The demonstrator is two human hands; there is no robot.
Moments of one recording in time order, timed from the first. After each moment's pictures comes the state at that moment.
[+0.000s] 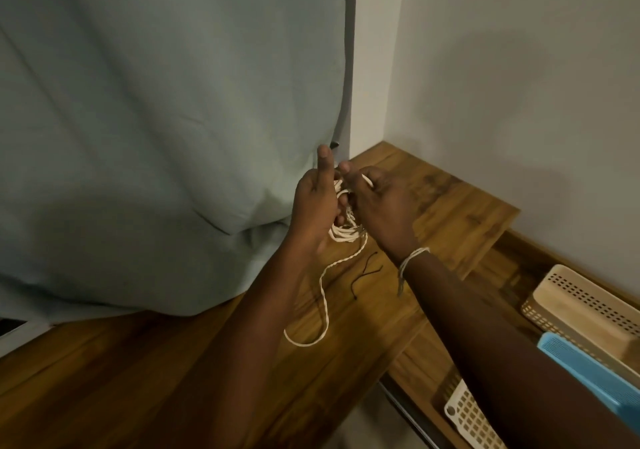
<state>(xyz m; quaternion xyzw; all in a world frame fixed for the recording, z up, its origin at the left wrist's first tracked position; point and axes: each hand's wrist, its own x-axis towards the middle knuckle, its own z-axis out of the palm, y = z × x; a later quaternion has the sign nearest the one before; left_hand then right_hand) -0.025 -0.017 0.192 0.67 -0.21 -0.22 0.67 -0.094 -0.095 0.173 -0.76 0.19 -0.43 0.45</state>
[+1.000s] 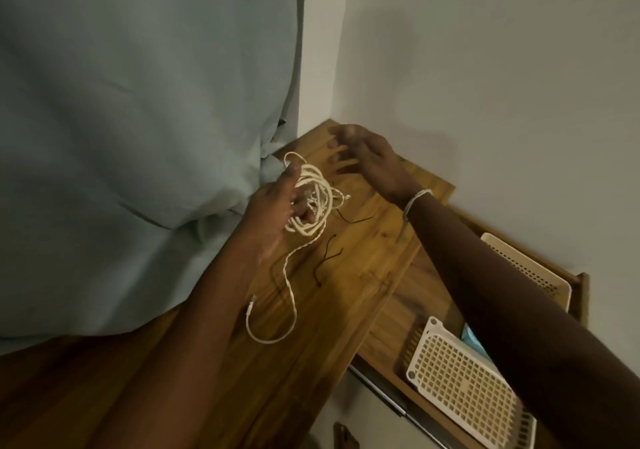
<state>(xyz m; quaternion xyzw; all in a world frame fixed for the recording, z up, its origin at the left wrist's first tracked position) 0.032 -0.005 0.139 0.56 -0.23 -0.43 0.67 -0.077 -0.179 0.165 -0.81 0.18 -0.26 0.49</state>
